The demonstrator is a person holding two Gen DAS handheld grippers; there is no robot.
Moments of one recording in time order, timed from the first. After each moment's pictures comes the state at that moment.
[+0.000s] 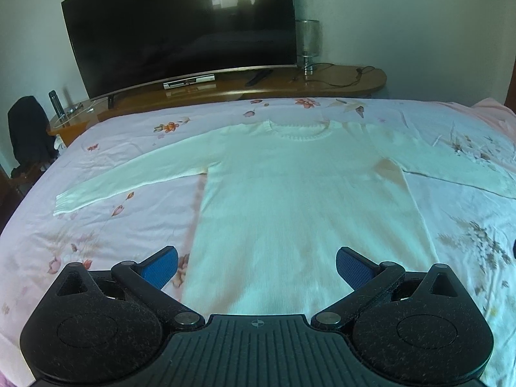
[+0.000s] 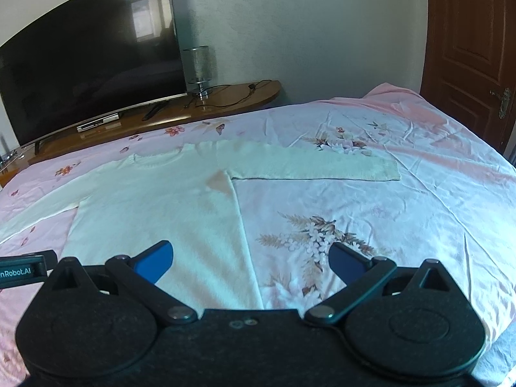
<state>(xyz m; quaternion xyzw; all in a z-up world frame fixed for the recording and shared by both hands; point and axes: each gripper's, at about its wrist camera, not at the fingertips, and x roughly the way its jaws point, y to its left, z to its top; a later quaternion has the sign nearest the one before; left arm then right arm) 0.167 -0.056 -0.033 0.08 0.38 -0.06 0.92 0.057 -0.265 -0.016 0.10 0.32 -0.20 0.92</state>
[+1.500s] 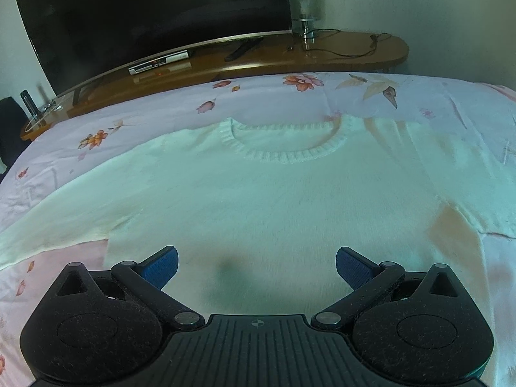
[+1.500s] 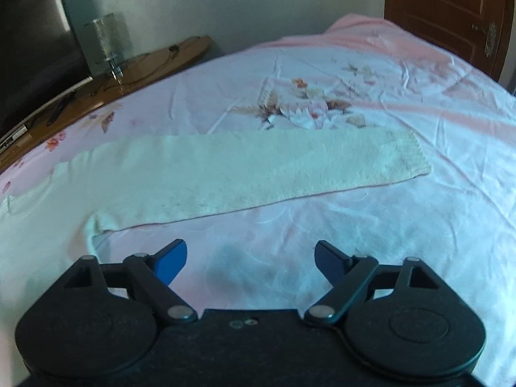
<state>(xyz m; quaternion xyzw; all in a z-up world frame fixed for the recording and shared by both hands) 0.394 -0.176 -0.141 0.11 0.43 -0.04 0.90 0.239 -0.451 -0.140 0.18 0.39 -0.29 0.85</state>
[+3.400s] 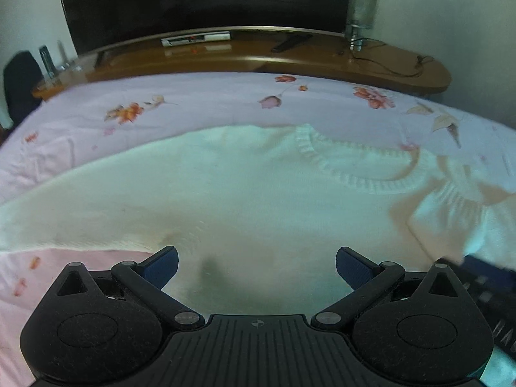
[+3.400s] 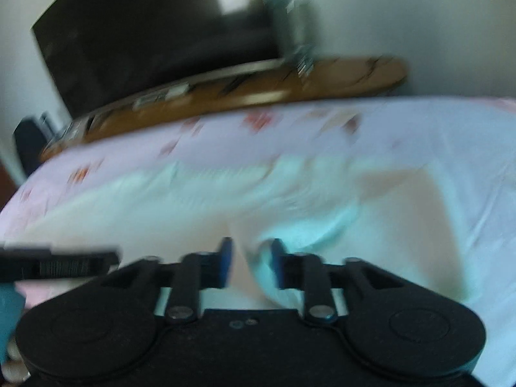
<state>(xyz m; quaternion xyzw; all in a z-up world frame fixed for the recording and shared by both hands) 0.450 -0.094 -0.149 0.03 0.45 -0.02 0.89 0.388 -0.293 -0.153 0.11 0.38 0.02 0.92</state>
